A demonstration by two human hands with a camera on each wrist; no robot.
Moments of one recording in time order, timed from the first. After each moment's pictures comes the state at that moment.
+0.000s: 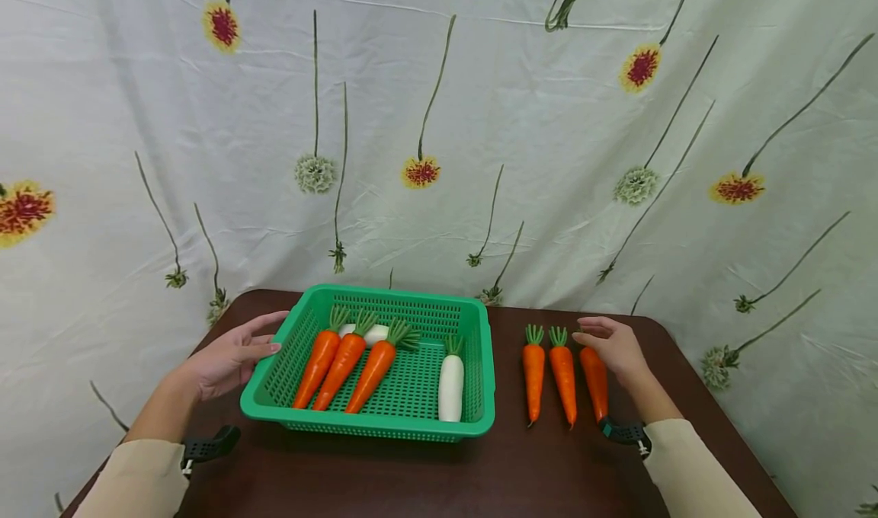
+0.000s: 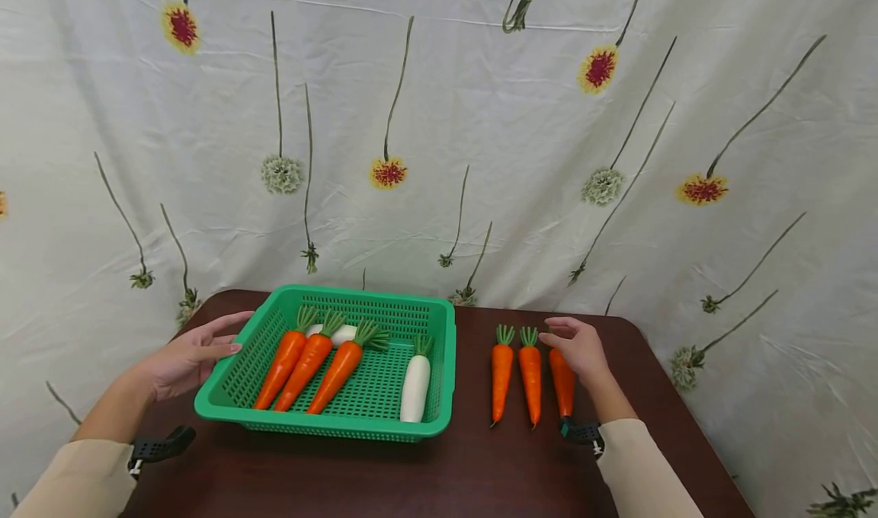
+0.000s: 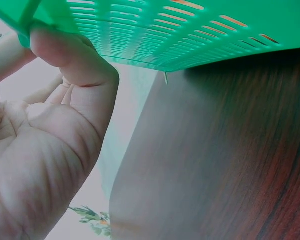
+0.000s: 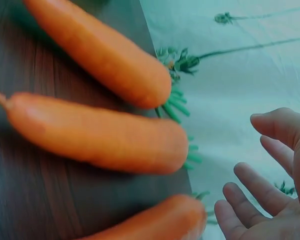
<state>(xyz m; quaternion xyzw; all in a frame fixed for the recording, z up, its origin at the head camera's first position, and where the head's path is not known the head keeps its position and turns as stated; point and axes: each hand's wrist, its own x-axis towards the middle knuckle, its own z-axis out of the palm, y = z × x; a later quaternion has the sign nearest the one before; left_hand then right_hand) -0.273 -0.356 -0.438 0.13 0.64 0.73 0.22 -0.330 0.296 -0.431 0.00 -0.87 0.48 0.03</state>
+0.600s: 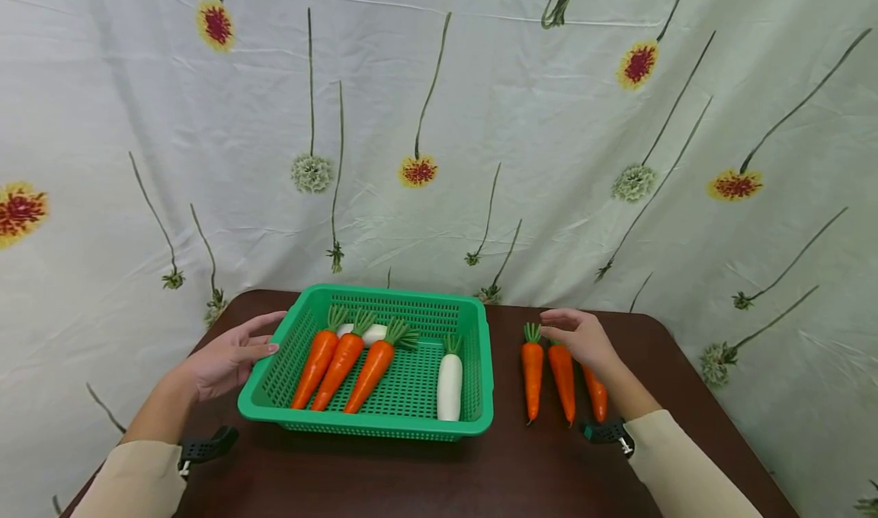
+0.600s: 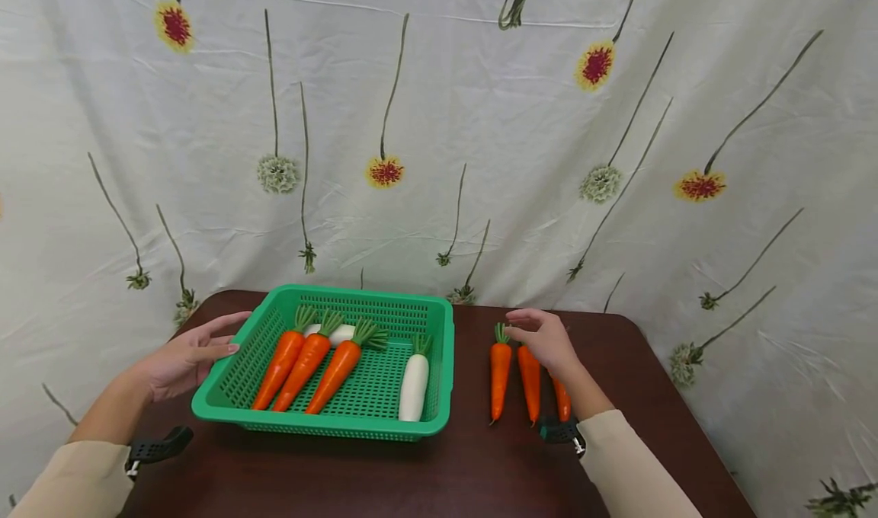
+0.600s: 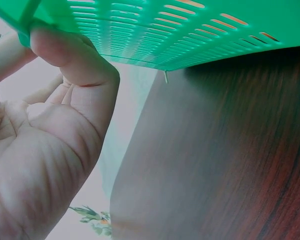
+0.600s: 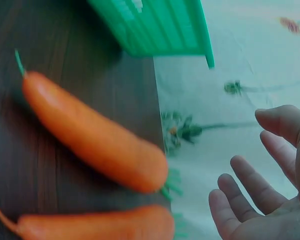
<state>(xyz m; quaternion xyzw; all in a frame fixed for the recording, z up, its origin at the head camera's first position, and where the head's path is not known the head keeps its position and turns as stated) -0.273 -0.355 -0.436 0.13 0.64 0.72 0.22 -0.321 0.243 -0.408 0.06 -0.86 0.50 -0.01</state>
